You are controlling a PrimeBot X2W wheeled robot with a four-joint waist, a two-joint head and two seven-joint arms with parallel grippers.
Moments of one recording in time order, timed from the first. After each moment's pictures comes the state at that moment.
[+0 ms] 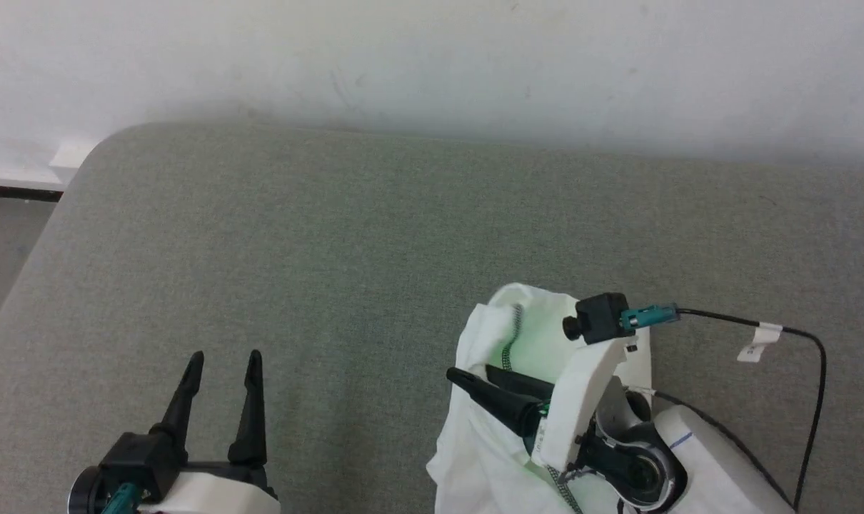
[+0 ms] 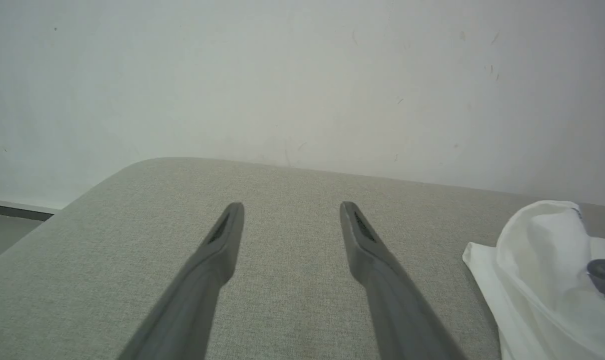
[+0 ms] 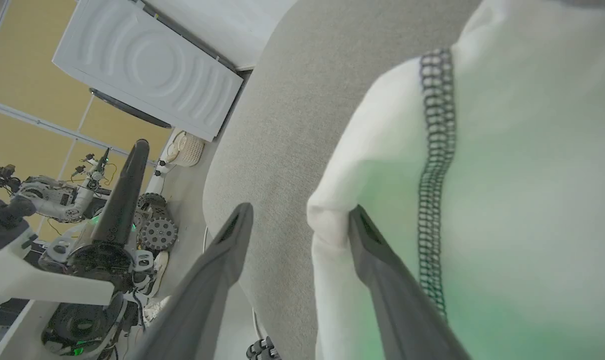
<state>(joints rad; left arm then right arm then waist) 0.09 0.14 -0.02 0.02 -0.22 -0.04 -0.26 -0.32 -0.11 0.51 0.34 1.07 0.13 0.42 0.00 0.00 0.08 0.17</state>
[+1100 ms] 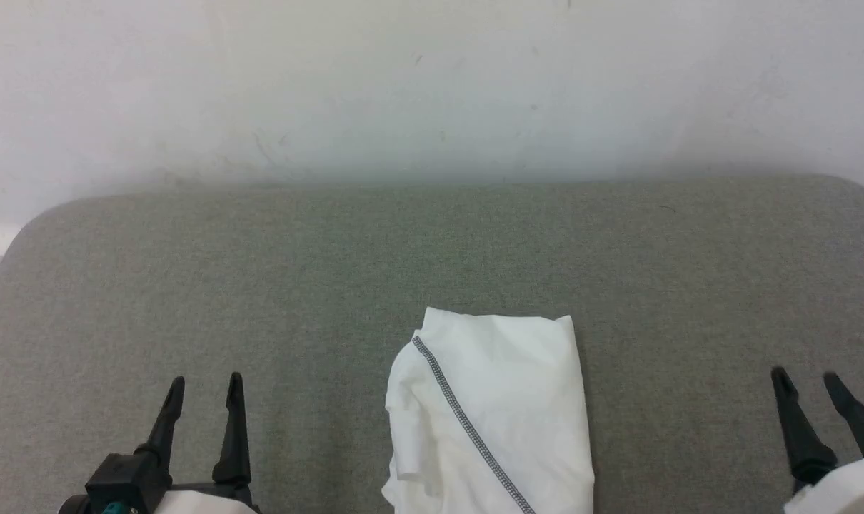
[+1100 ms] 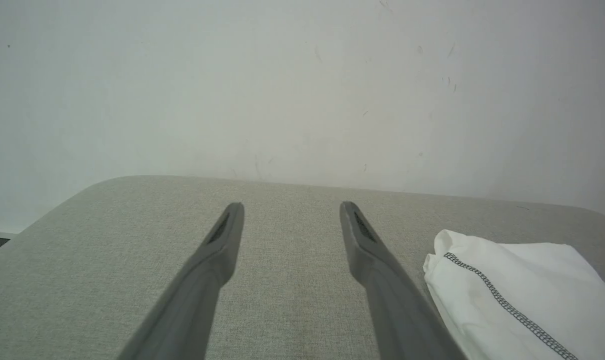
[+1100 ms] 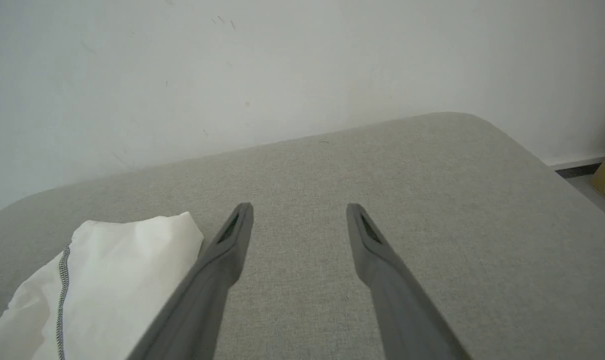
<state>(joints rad) 0.13 0.14 0.01 0.03 -0.22 -0.02 -0.26 0.21 -0.11 -0.19 -0.21 0.36 0.13 0.18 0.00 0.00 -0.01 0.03</state>
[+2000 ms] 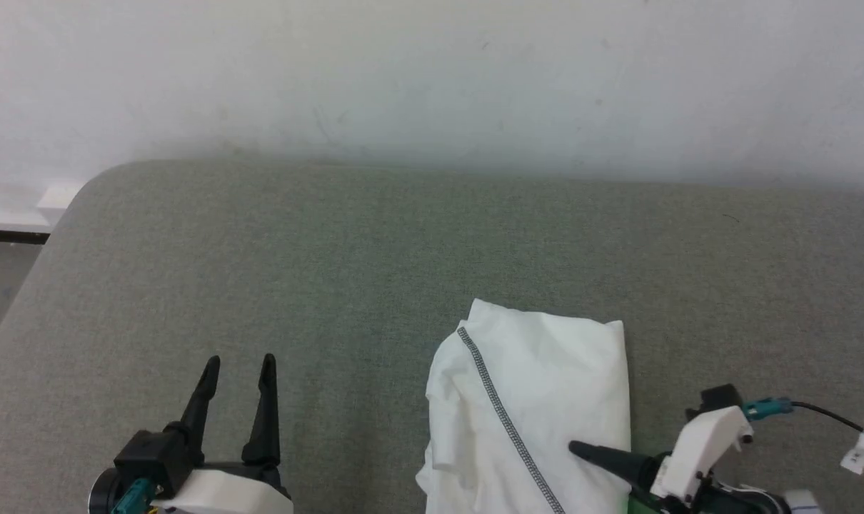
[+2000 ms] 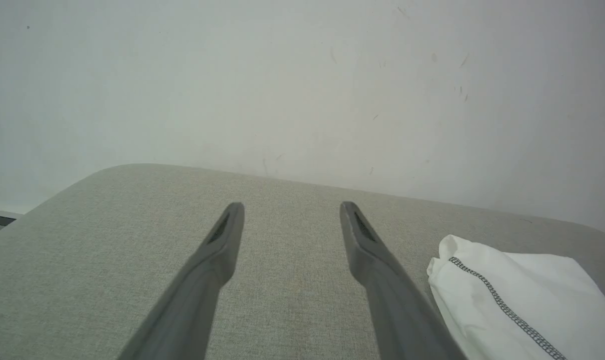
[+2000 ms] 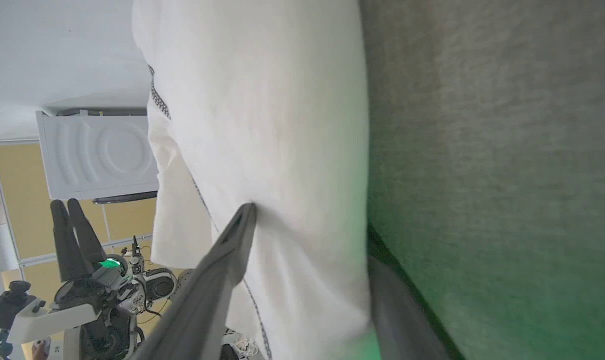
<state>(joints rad) 0.07 0.10 -0.02 0.08 -0.23 -0.07 -0.26 -0.13 -0.05 -0.05 0.51 1.06 0.13 0.79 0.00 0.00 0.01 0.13</state>
